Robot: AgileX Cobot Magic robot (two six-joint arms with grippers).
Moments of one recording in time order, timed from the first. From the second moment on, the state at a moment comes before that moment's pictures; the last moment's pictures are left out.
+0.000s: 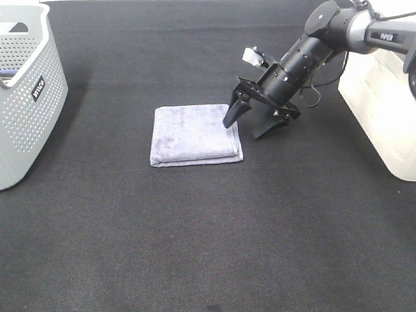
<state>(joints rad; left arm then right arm) 0.01 0.00 -0.50 -0.03 1.05 0.03 0.22 2.58 -2.14 0.68 1.19 -0.28</state>
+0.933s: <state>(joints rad) 0.01 0.00 -0.50 -0.03 1.05 0.03 0.28 2.63 -2.15 0.74 1.08 -0.35</state>
